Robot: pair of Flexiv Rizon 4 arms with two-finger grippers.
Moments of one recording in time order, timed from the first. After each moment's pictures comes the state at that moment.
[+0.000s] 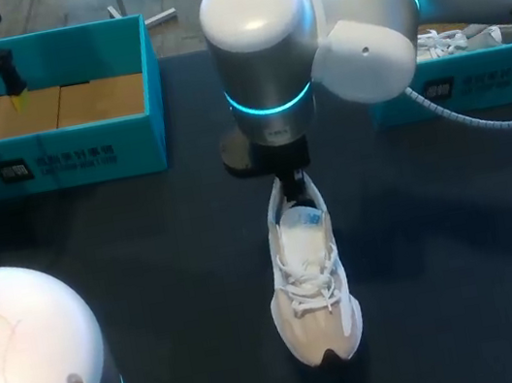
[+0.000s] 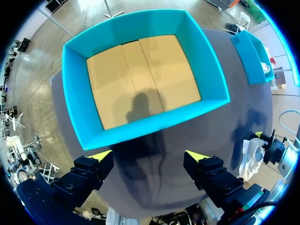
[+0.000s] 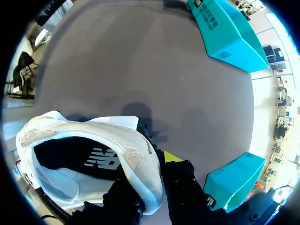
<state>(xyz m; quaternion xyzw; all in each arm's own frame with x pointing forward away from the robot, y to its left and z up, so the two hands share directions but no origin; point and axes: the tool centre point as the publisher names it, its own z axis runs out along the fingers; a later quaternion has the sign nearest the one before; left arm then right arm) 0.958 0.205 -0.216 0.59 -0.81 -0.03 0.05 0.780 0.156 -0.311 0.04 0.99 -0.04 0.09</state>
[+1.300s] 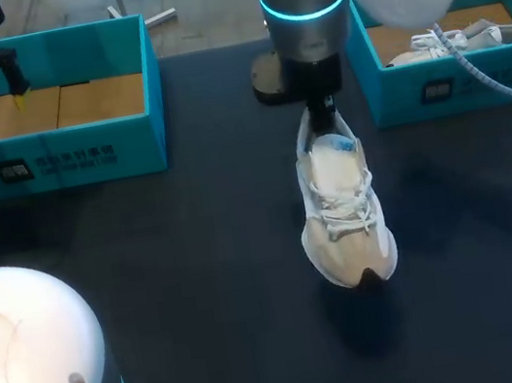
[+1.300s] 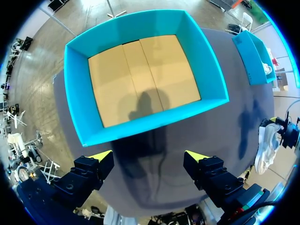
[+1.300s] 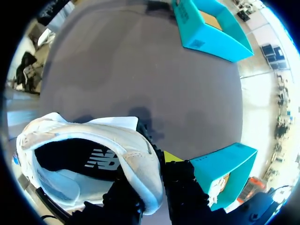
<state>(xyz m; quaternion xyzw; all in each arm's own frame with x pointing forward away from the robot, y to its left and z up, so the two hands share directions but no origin) 0.953 0.200 -0.213 0.59 -0.80 -0.04 0.04 0.839 0.098 -0.252 0.05 0.99 -0.03 0.09</state>
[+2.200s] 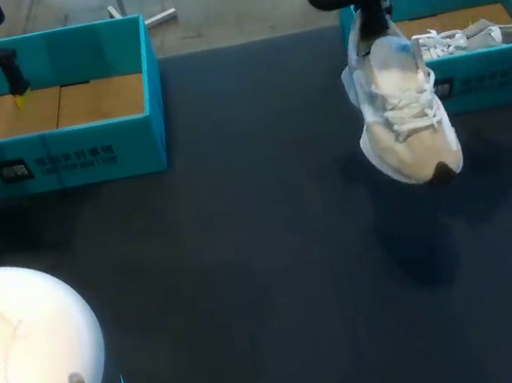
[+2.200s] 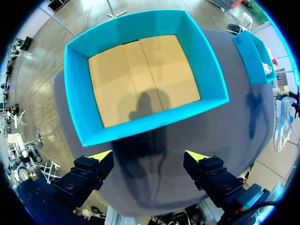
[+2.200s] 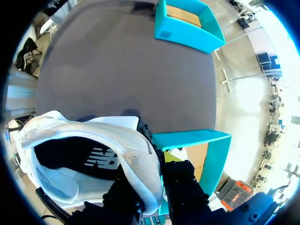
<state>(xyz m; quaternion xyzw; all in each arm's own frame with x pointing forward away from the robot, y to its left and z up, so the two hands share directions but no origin) 0.953 0.201 -0.213 0.59 -0.80 -0.04 0.04 0.934 0.002 -0.177 0.00 0.99 -0.03 0.12</state>
